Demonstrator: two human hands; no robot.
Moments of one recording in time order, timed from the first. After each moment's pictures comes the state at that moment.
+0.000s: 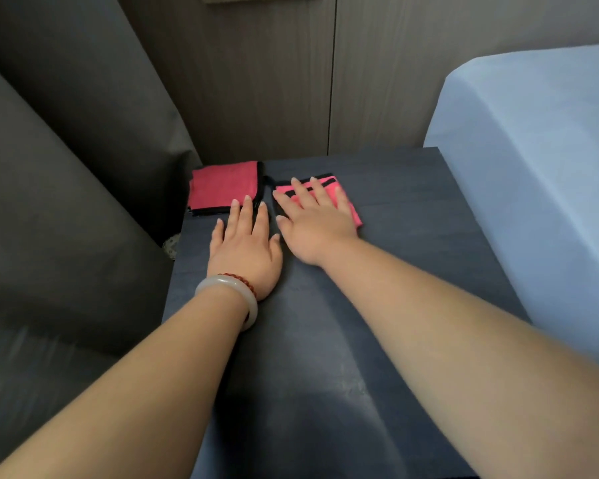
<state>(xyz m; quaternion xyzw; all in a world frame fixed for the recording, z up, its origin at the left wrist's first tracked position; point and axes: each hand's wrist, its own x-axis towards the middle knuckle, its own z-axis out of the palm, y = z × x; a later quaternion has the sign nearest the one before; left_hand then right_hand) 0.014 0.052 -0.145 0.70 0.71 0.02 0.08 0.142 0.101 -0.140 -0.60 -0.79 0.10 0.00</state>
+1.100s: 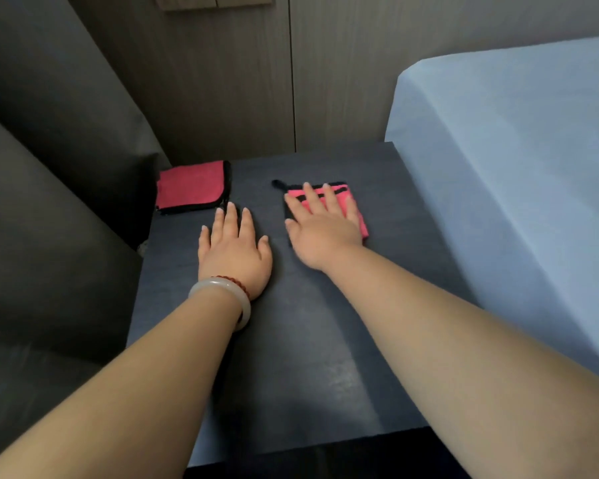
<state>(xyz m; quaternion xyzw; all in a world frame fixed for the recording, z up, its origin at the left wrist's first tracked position) 0.048 0.031 -0.142 0.69 0.72 0.02 0.08 0.200 0.062 -0.136 -0.67 -0.73 0.11 0.00</state>
